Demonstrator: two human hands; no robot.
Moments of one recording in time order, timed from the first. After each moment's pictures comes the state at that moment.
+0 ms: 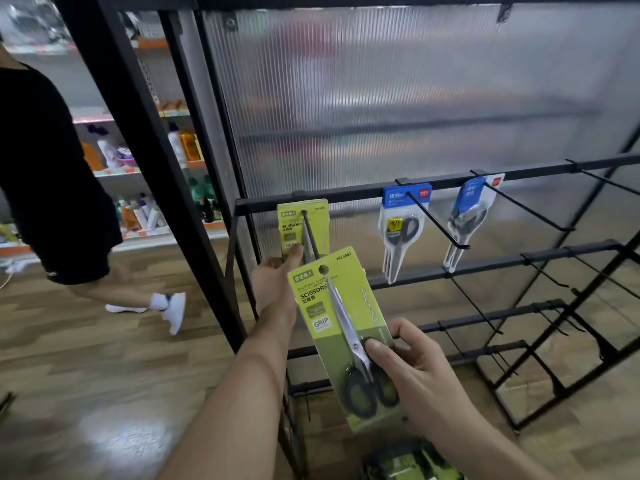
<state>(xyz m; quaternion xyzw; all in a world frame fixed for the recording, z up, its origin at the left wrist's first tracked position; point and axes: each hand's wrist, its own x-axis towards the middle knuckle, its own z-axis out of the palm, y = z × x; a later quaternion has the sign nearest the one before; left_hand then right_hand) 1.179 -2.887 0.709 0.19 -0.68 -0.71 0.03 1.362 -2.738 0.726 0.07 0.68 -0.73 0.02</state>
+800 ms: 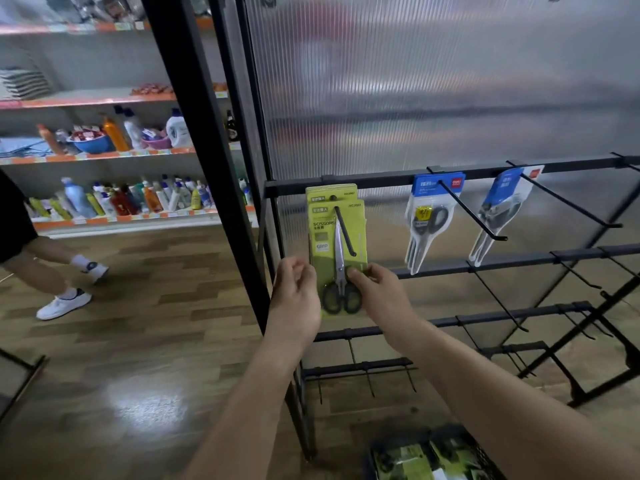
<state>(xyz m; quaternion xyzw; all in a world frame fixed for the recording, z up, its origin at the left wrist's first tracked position) 1.259 -2.919 0.723 0.04 -0.78 -0.63 0.00 1.243 -2.776 0.697 0.16 0.74 -0.65 0.00</state>
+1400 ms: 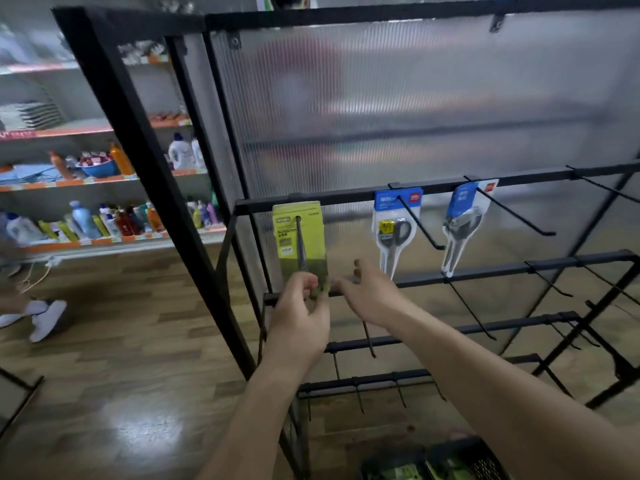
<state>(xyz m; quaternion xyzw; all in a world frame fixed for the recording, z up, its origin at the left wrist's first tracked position) 1.286 -2.866 0.725 -0.02 -0.85 -0.51 0.07 1.259 -2.725 0.748 0.09 0.89 -0.44 0.05</state>
